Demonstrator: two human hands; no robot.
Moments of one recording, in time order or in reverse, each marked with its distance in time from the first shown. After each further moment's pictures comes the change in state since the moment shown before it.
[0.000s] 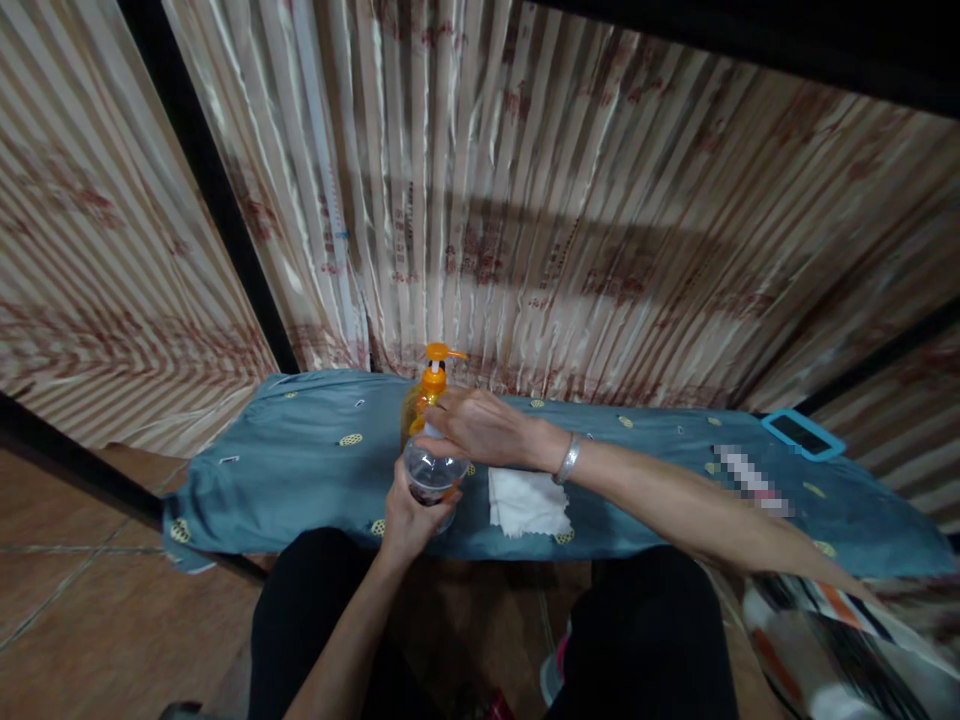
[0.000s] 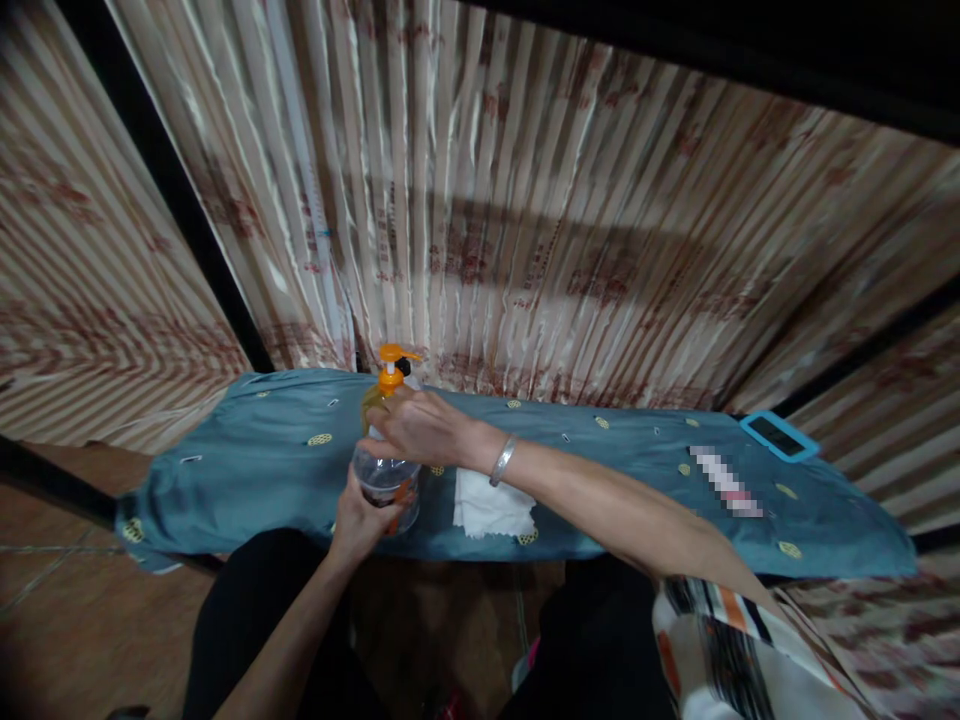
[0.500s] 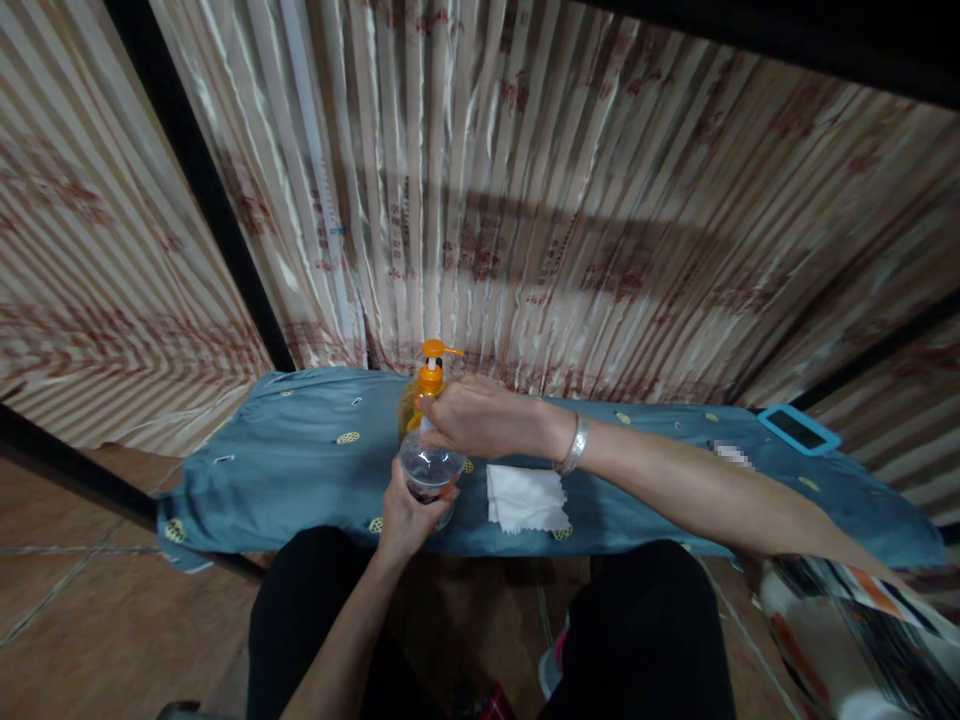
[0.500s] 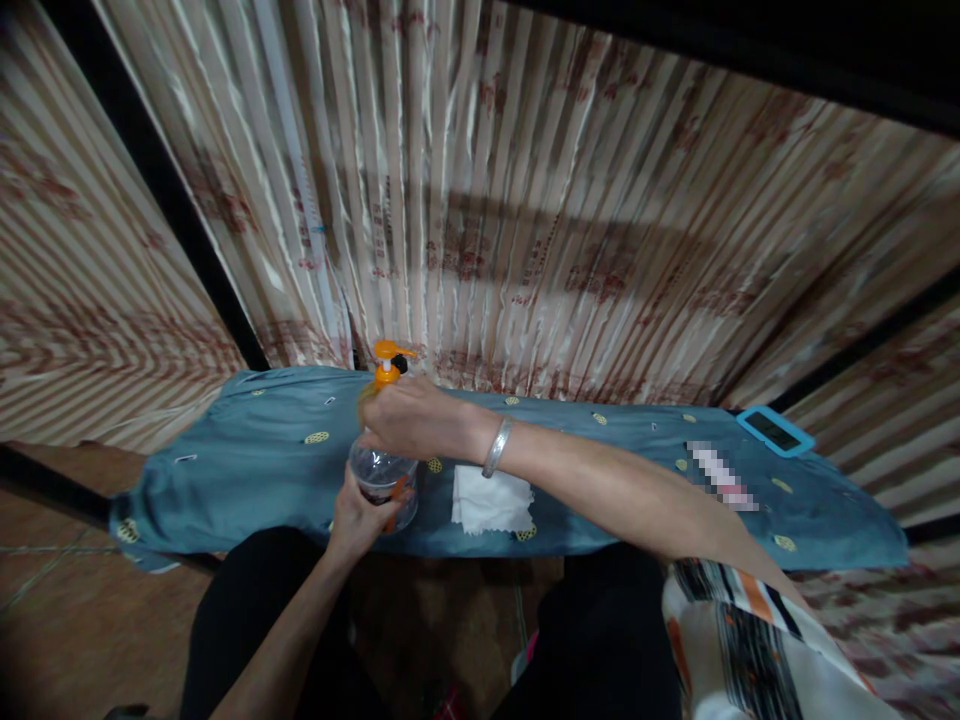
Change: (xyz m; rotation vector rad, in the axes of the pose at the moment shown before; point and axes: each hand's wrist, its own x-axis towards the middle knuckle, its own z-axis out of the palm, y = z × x) left_hand 0.000 0.003 0.000 0.034 0.017 0.036; right_hand 0.004 -0.010 -0.037 -0.033 -0.140 0.043
